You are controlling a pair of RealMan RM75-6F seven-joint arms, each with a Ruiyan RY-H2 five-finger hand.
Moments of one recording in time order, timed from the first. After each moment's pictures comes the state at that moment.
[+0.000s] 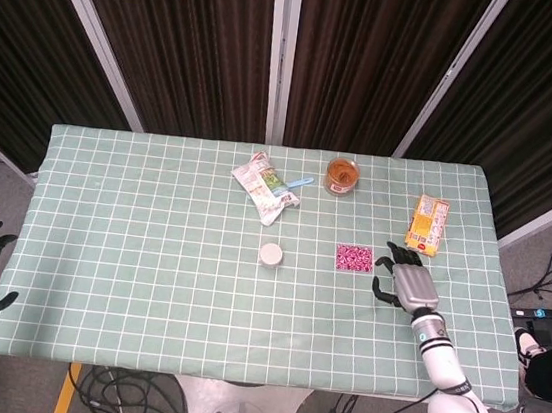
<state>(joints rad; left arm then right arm) -0.04 -1.15 -0.04 -1.64 1.44 1.52 0.21 0.54 -1.54 0.18 -1.26 -1.10 0.82 -0.19</state>
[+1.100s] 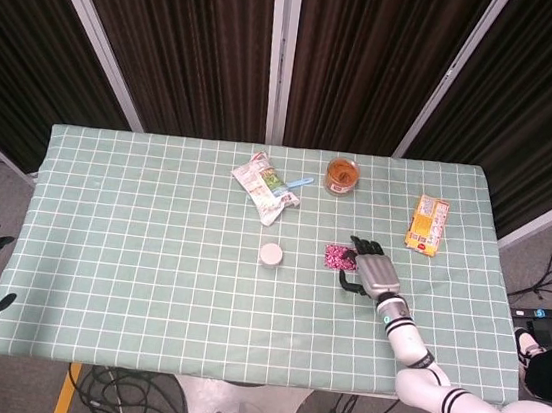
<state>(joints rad) -0.04 -1.16 -0.05 -1.61 1.42 1.51 0.19 0.68 -1.74 0.17 -1.02 -1.14 0.72 -0.13</state>
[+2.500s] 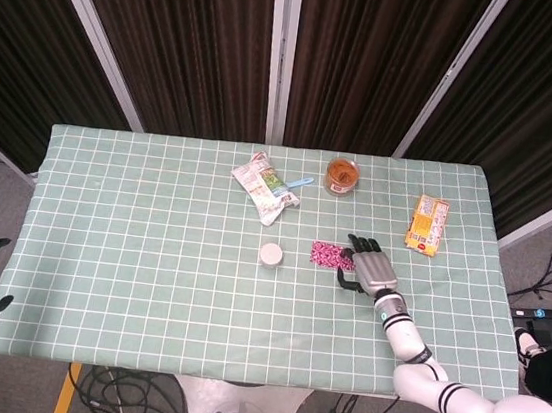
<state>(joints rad) -0.02 -1.17 -0.04 -1.61 1.41 1.52 0.18 0.71 -1.75 0.16 -0.98 -1.13 0.70 -0.15</state>
